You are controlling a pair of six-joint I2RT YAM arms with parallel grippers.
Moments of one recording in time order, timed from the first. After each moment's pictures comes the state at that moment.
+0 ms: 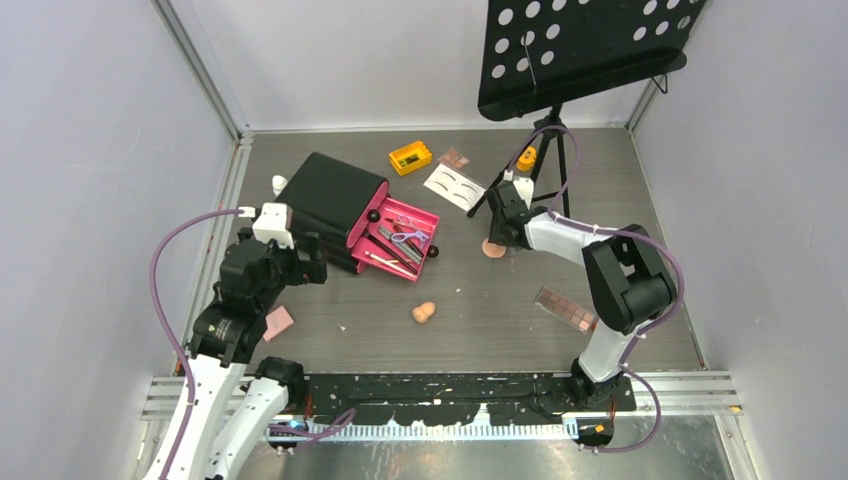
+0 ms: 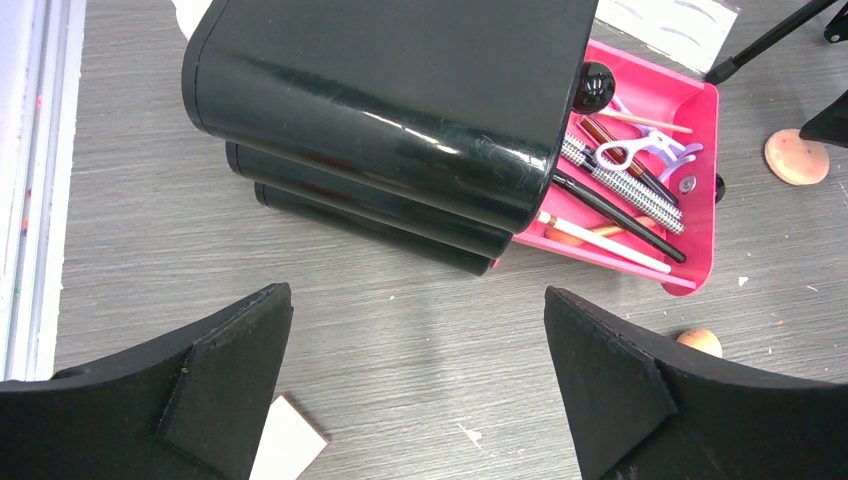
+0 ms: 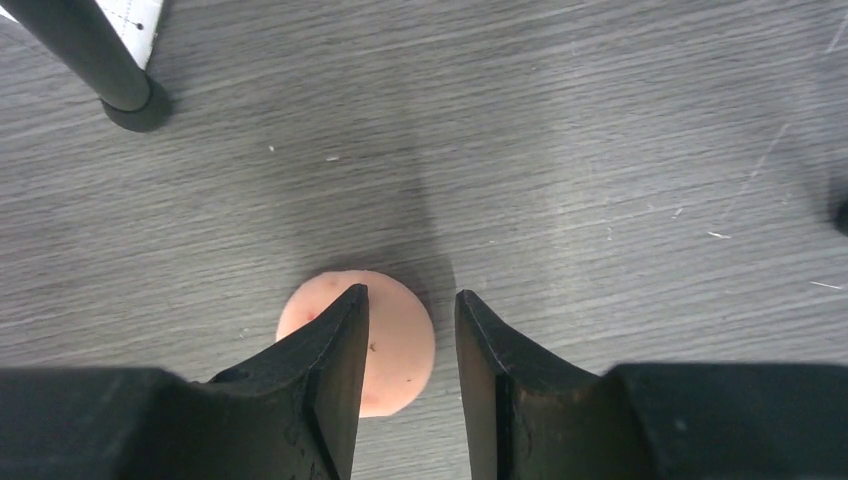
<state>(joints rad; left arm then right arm) -0.26 0.57 0.78 -0.61 -0.08 -0.10 0.45 1.74 1.02 -0.27 0.38 0.53</state>
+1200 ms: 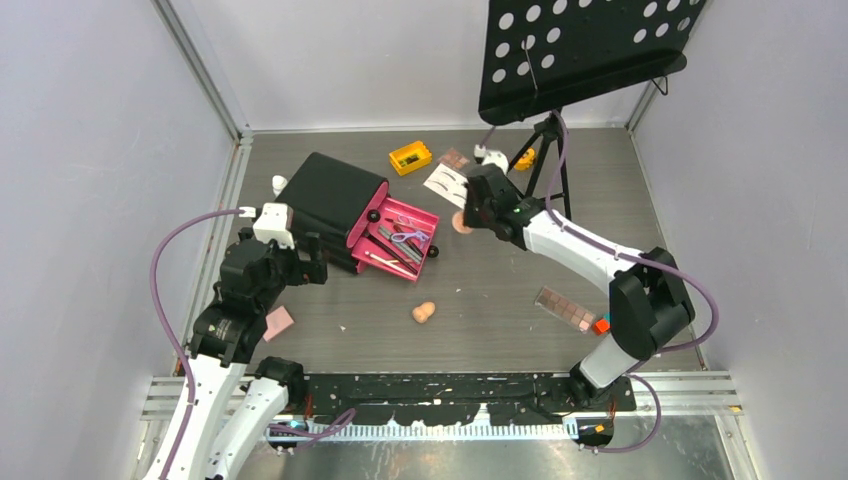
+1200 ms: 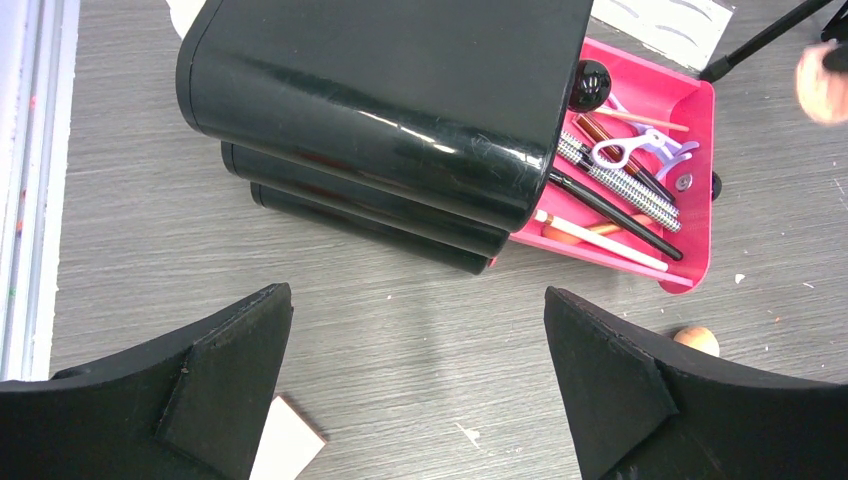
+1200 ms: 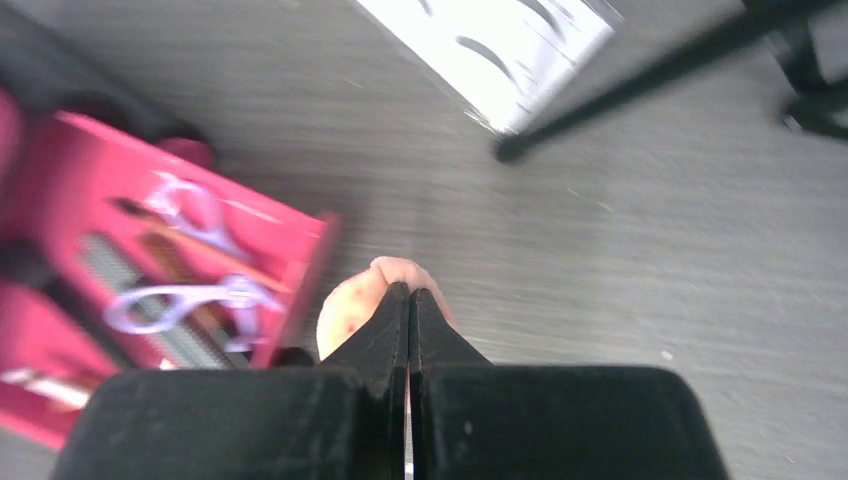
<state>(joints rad) -0.26 0.57 0.78 -0.61 -0.07 -0.10 0.58 1.59 1.12 -0.27 0.26 0.49</state>
